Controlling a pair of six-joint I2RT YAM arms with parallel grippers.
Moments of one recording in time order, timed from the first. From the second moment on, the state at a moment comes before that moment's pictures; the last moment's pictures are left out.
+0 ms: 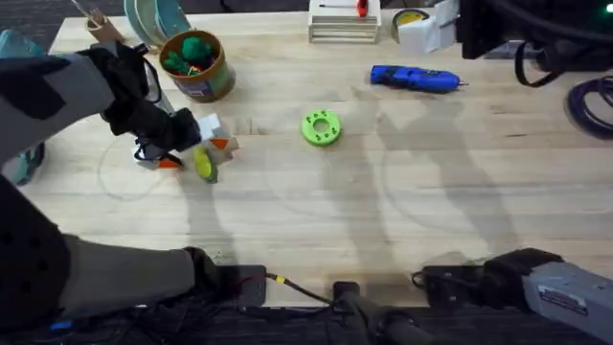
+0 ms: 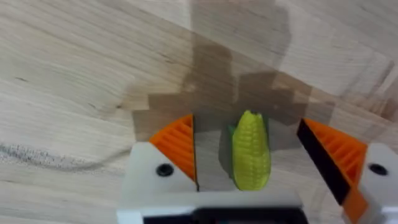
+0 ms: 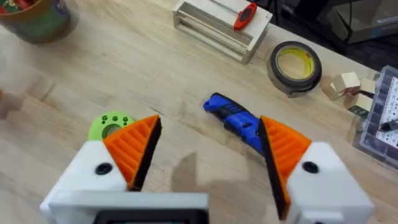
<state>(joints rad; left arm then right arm) 0.31 1.56 0.91 -0.81 0.14 -0.15 0.25 1.21 1.17 -0.59 -0.13 -0.15</state>
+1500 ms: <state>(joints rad) 0.31 1.48 1.06 -0.90 0.20 -0.14 0.25 1.21 1.17 -0.59 -0.13 -0.15</state>
